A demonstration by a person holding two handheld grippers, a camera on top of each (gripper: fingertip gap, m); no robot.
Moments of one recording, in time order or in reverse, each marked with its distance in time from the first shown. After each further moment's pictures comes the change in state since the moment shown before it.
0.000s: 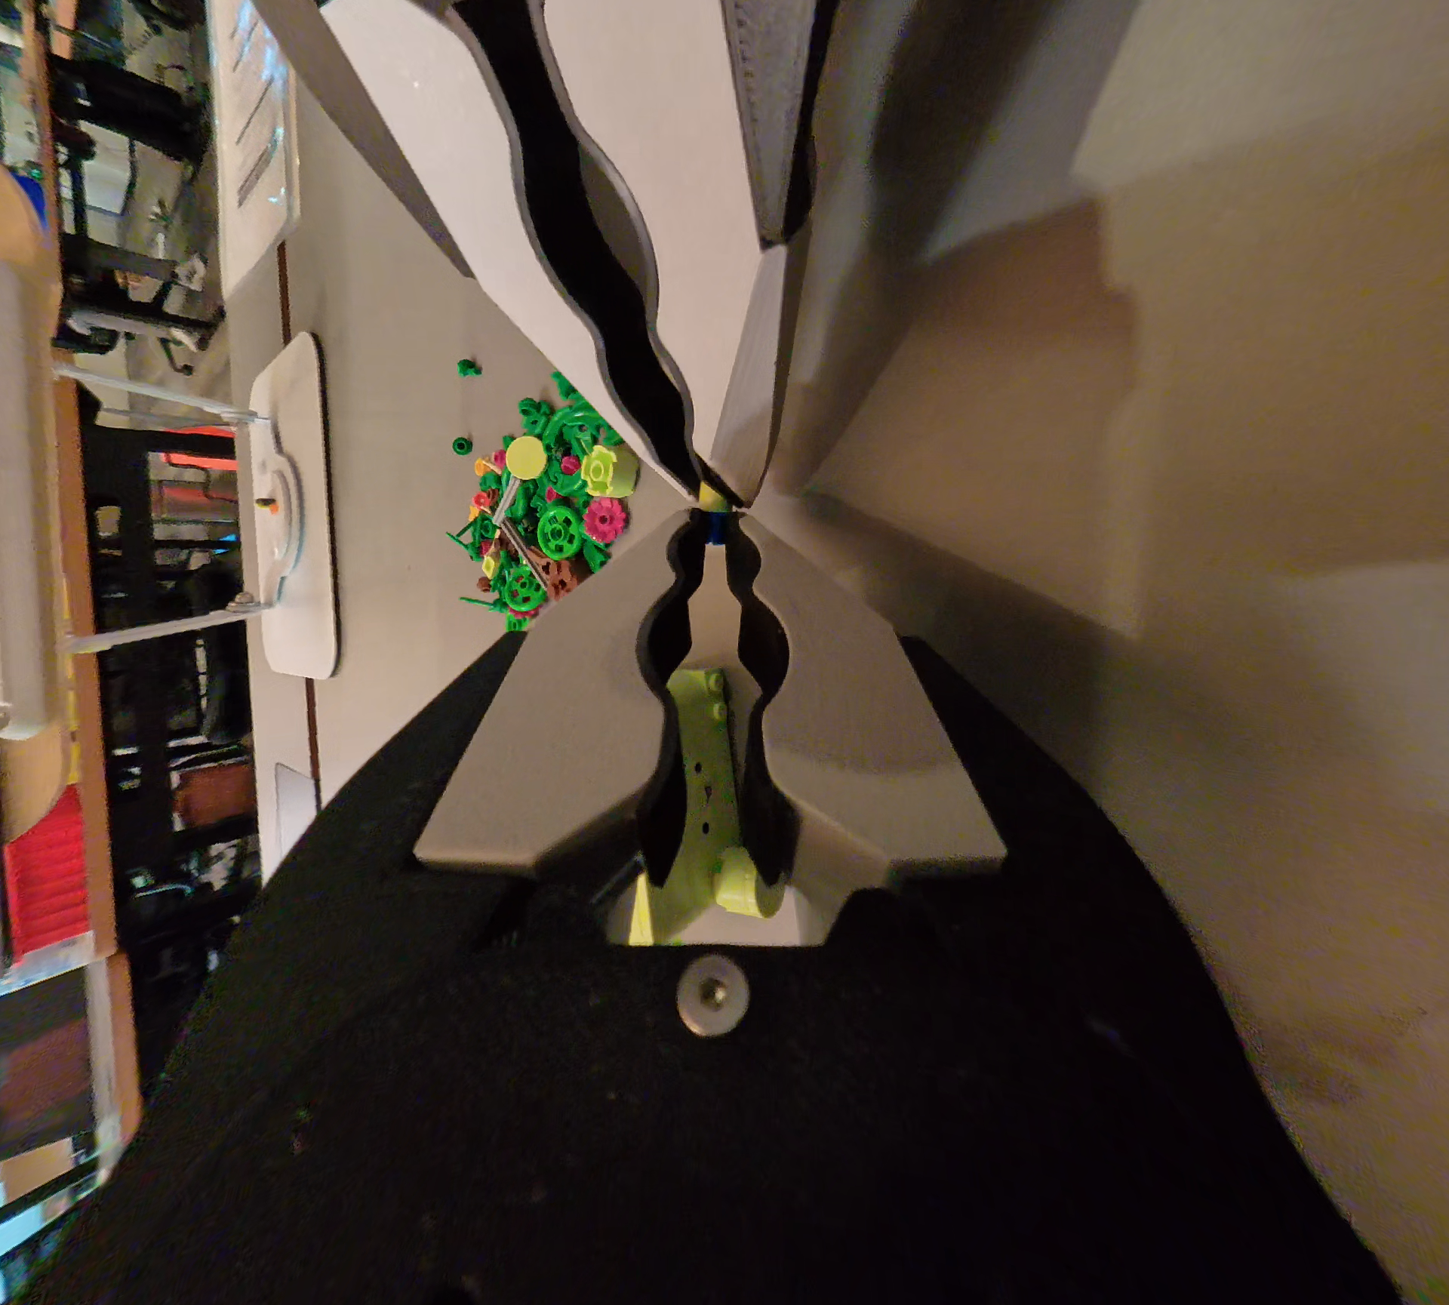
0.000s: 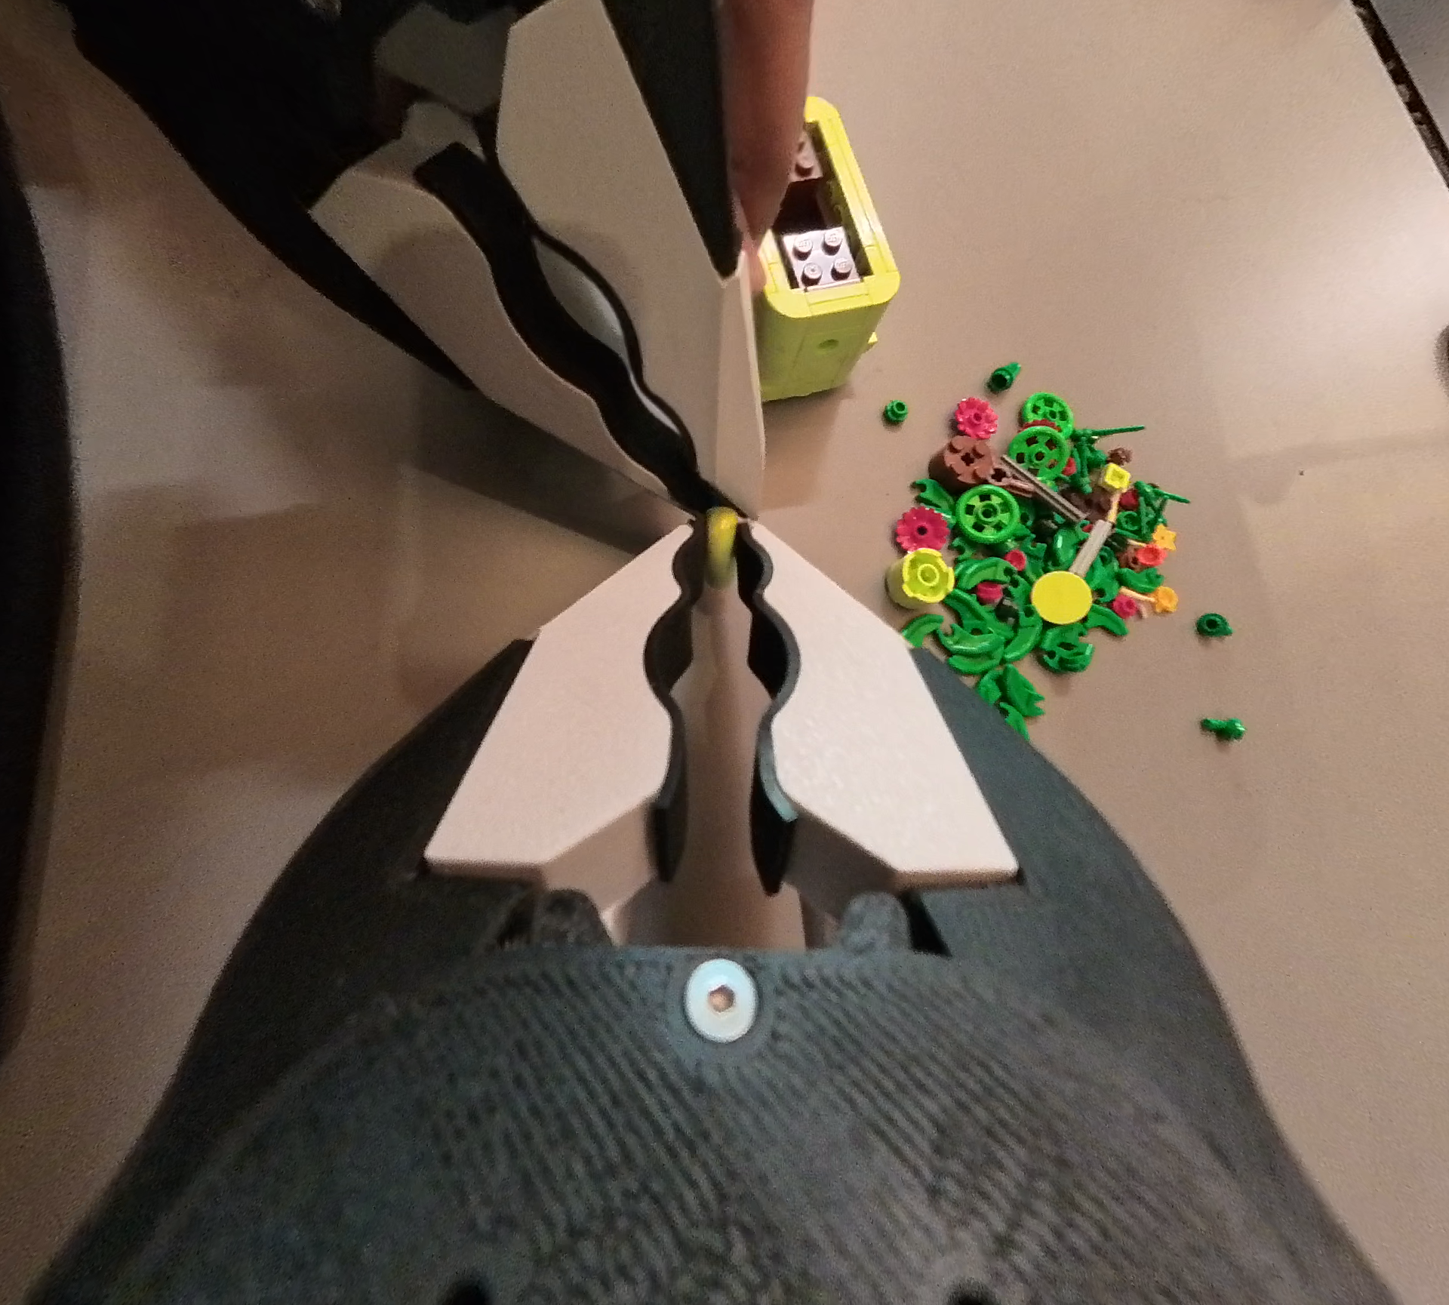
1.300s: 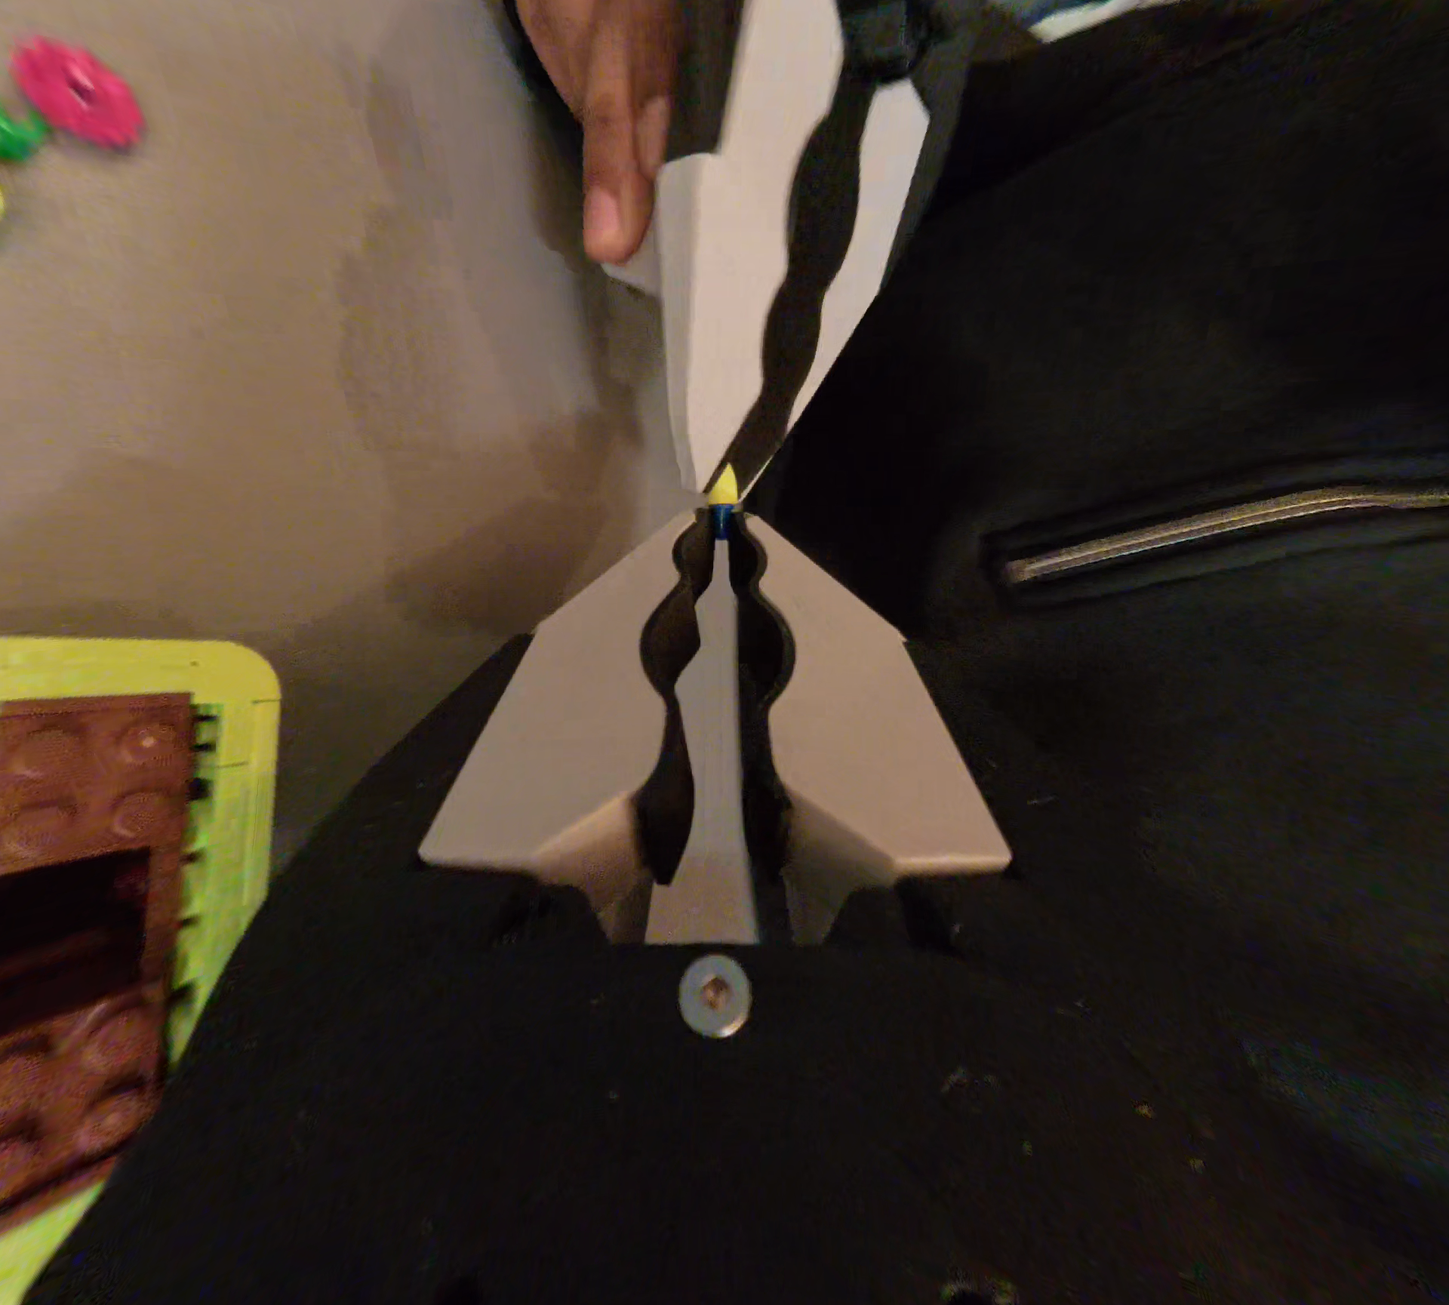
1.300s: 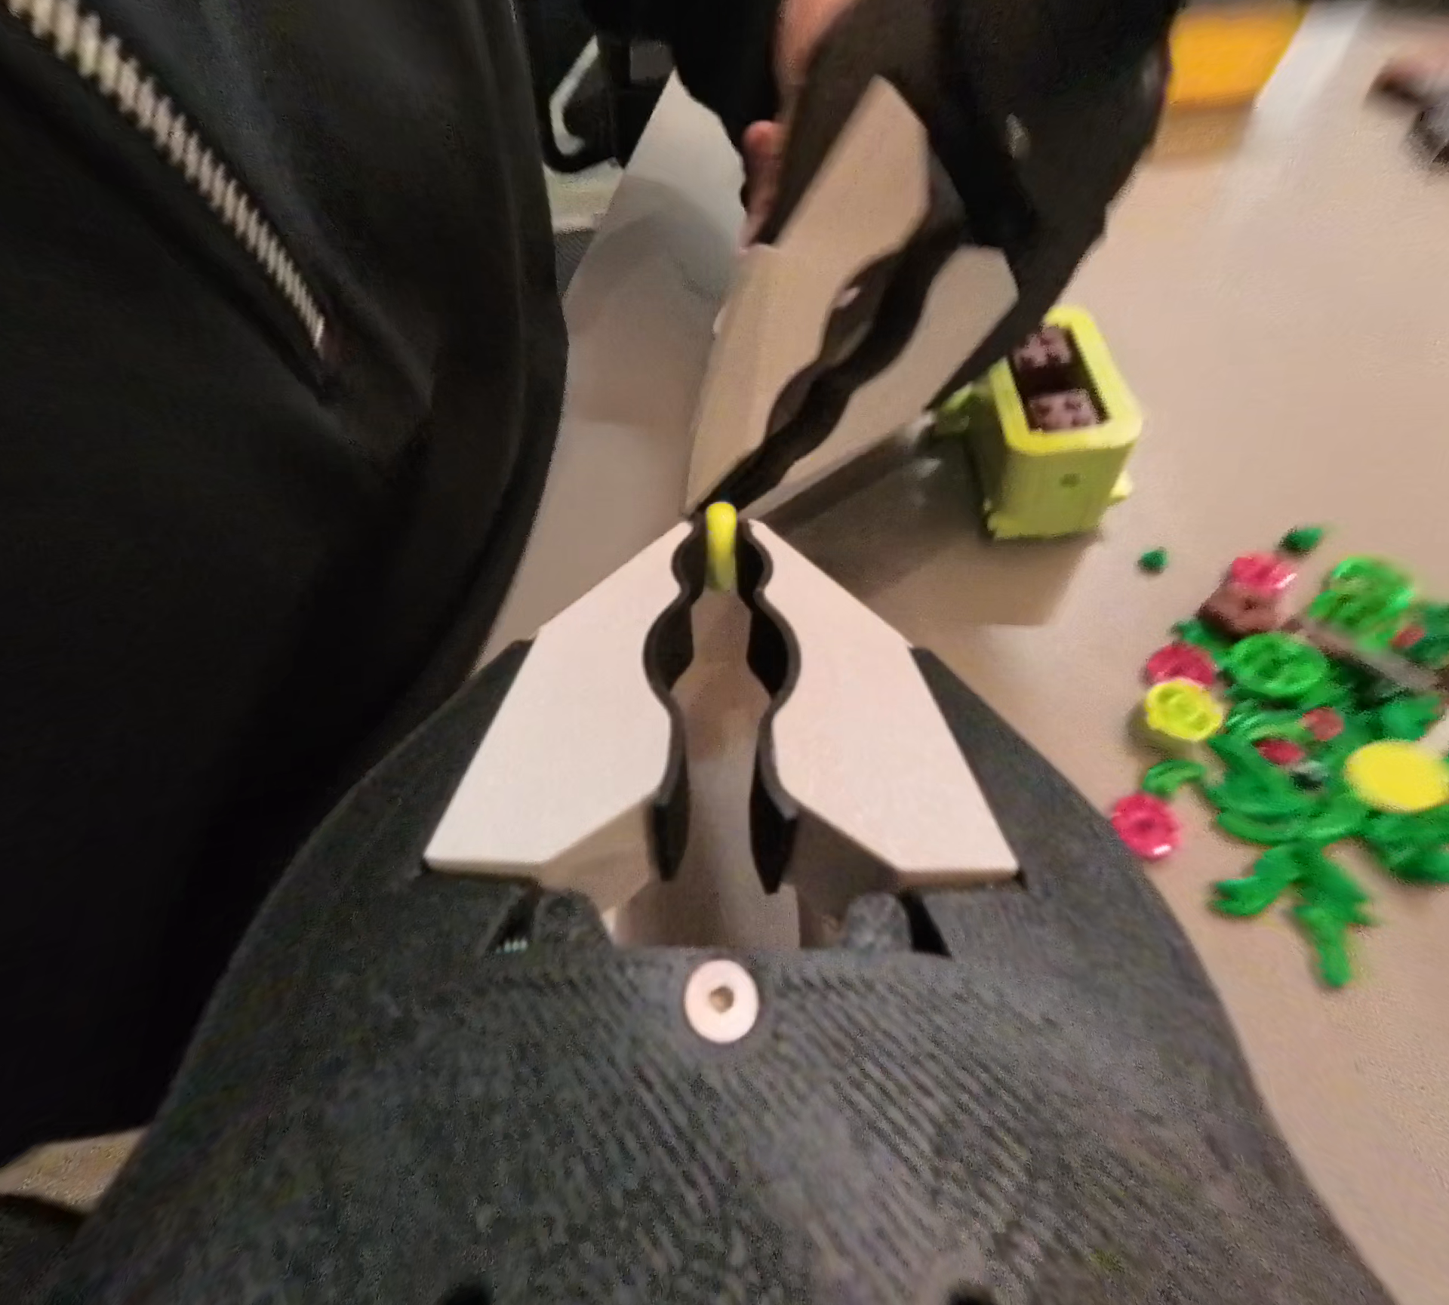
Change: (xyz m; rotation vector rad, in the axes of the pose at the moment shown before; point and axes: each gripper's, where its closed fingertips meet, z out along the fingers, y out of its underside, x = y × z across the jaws) left arm 0.034 -0.047 -0.067 0.197 1.226 -1.092; right arm -0.053 -0.031 -0.040 0.368 -0.441 0.057
